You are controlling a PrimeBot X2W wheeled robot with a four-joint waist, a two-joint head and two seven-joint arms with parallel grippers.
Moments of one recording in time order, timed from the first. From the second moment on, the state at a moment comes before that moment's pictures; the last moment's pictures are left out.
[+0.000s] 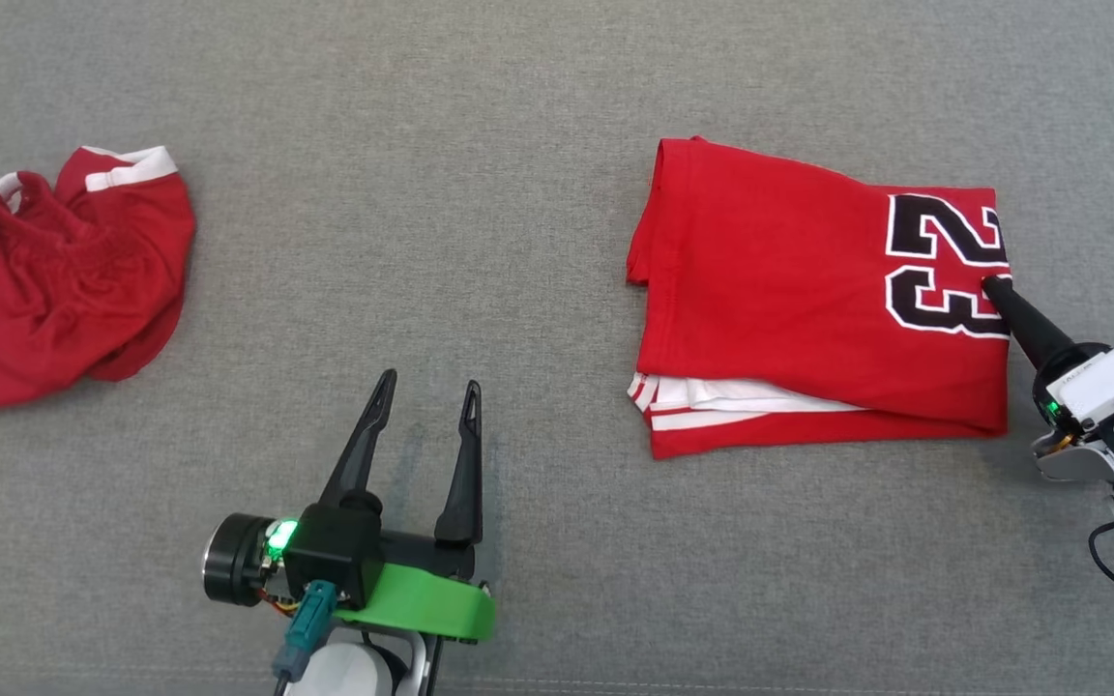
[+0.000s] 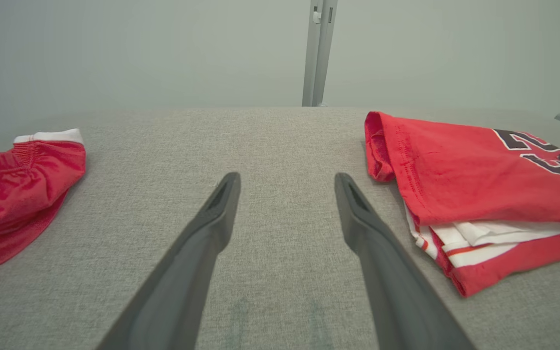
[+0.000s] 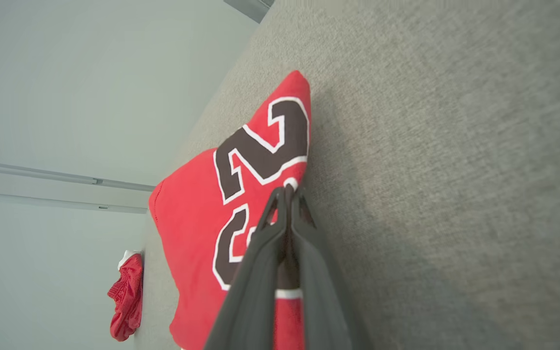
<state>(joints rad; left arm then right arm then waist) -0.13 0.05 -0.39 0.08 -0.18 0.09 -0.26 -0.41 -0.53 0.27 0.36 1.48 0.13 0.14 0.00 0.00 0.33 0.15</state>
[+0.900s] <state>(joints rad) -0.17 0.08 -0.33 0.06 -0.06 0.02 -0.26 -0.42 -0.53 0.46 0.25 1.47 0.13 -0.06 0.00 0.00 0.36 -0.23</state>
